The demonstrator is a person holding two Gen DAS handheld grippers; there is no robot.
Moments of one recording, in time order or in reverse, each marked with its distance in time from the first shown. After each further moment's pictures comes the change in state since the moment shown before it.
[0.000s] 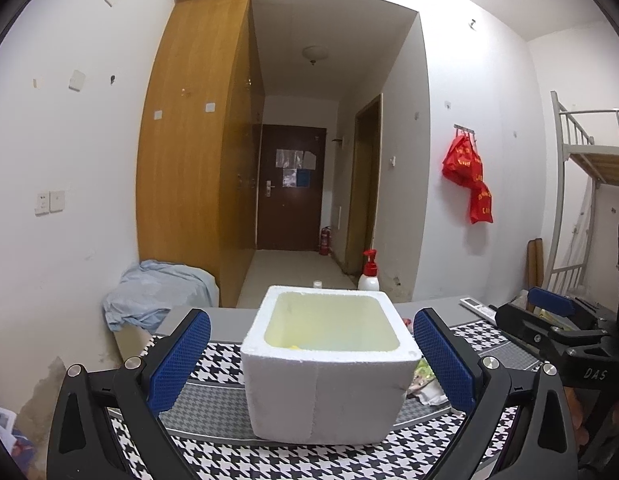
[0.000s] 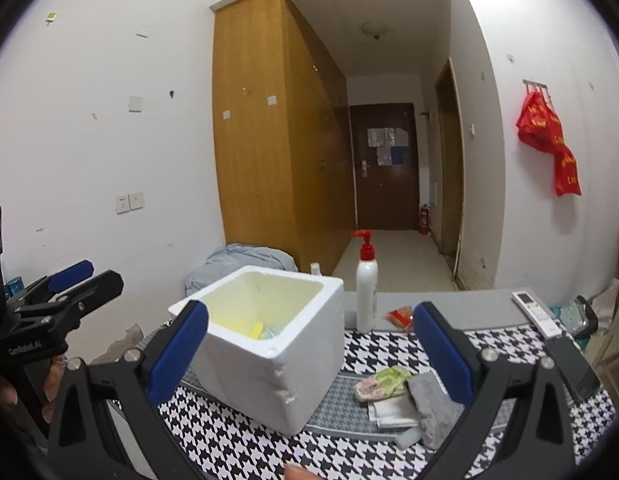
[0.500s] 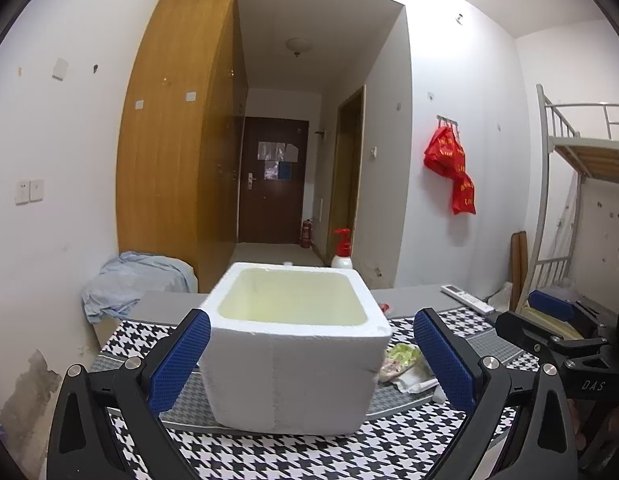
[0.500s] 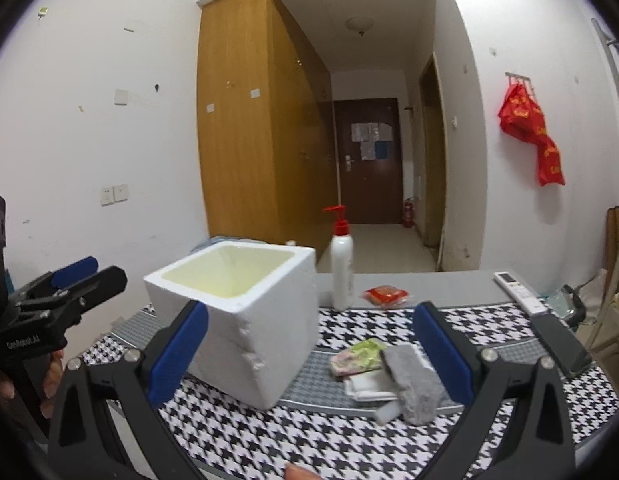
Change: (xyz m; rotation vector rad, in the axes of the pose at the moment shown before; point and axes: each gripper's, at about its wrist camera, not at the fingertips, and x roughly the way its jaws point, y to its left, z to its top) left arm 0.015 -0.028 -0.025 0.010 0.026 -0.066; right arm -0.016 -0.023 -0.037 0.000 0.003 -0.068
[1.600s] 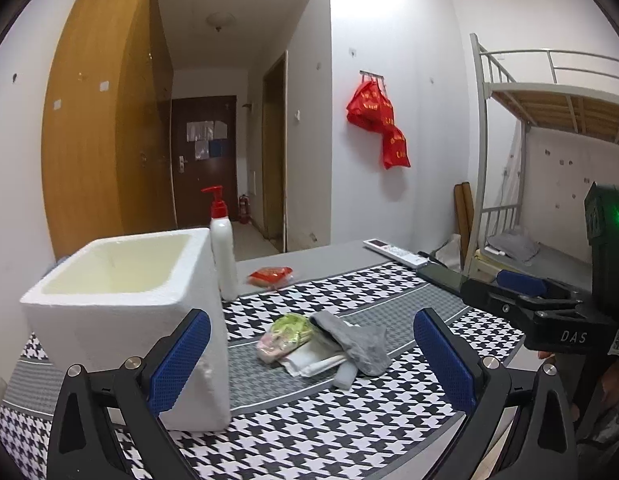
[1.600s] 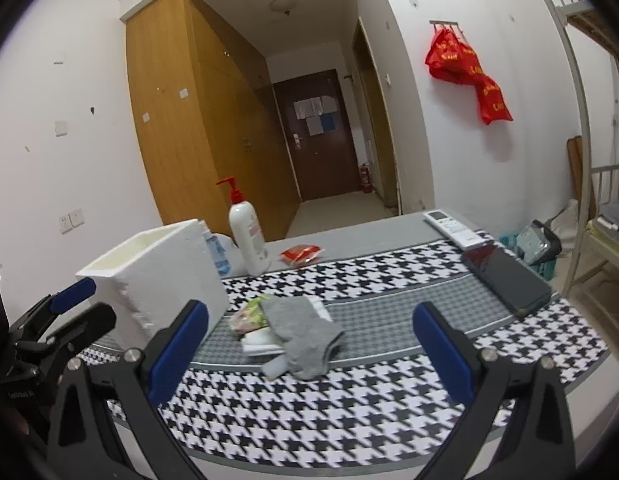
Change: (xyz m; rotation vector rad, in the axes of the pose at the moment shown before) left arm 0.057 -0.116 -0.034 0.130 0.112 -0.207; right arm -0.018 -0.126 -0.040 0.186 0.087 -0.094
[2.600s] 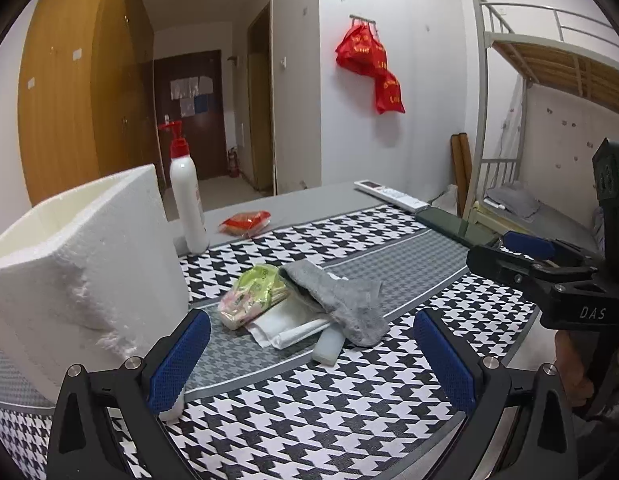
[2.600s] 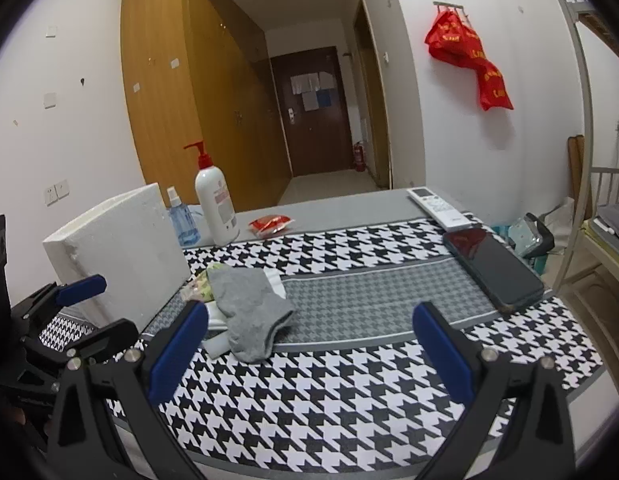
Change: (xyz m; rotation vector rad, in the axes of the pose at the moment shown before) left arm 0.062 -0.021 -0.022 0.022 0.198 -0.028; right arm 0.032 -0.039 -0.012 -0.024 0.098 -0.022
